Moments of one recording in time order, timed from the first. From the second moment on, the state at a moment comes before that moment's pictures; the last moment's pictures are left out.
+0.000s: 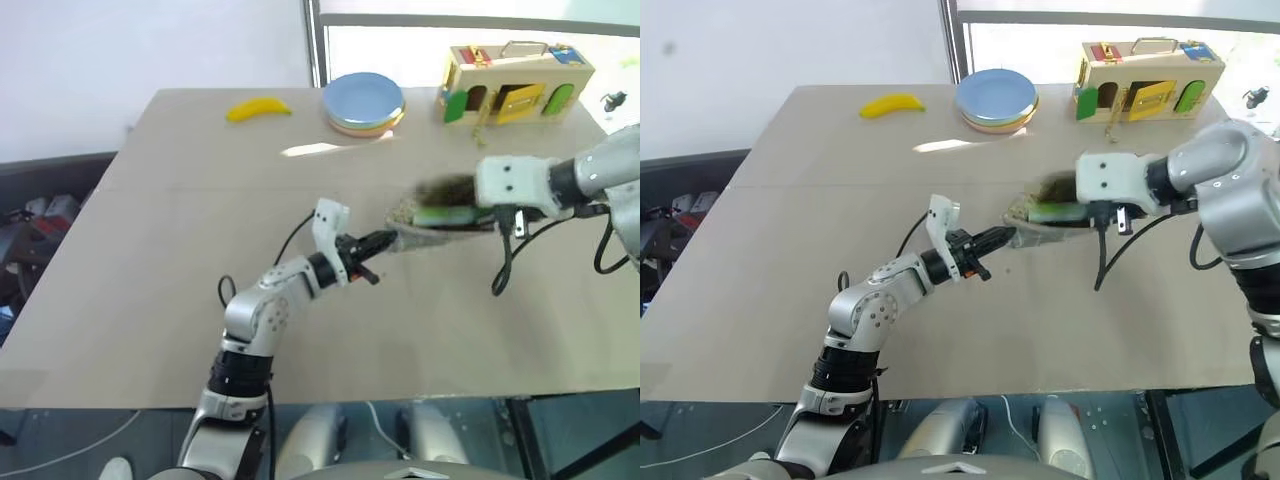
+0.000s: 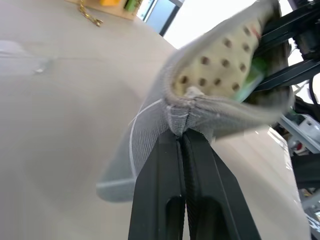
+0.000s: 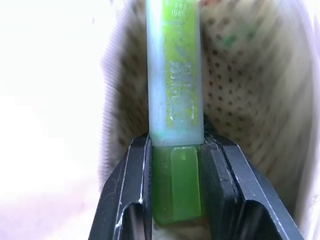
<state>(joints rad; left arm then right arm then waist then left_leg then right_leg) -0.40 0.15 -0.08 -0.12 -0.57 0.70 -0.54 -0.87 -0.95 0.19 -0.16 -0.05 0.54 1.43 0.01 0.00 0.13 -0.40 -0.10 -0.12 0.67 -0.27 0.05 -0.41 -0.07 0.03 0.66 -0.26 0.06</state>
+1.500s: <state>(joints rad) -0.31 0.27 0.03 -0.35 -0.75 0.88 -0.48 -0.62 -1.04 0.03 -0.16 0.14 0.58 1.16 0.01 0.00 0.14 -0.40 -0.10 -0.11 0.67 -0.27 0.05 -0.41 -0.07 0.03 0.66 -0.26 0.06</state>
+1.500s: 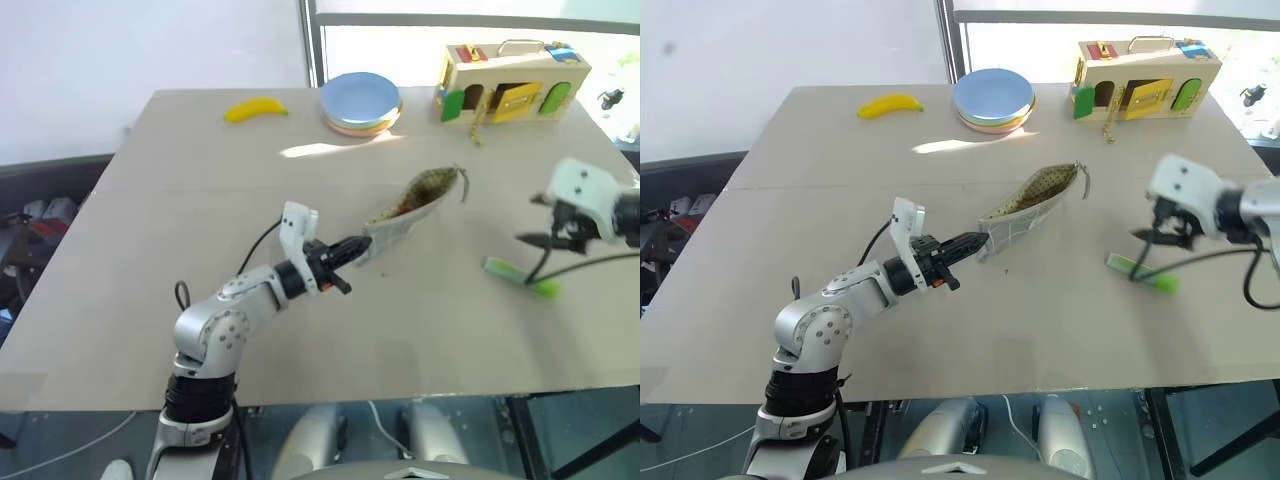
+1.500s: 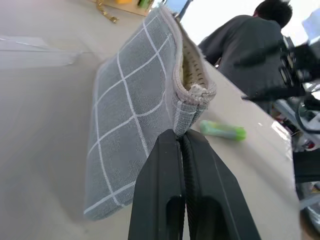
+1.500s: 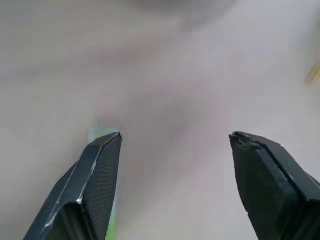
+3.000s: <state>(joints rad) -0.26 0.24 -0.01 -0.42 -0.92 0.91 -0.46 -0.88 -0.74 0.50 0.23 -0.17 0.09 1.35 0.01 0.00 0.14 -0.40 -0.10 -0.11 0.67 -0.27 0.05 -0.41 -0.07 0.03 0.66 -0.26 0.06</state>
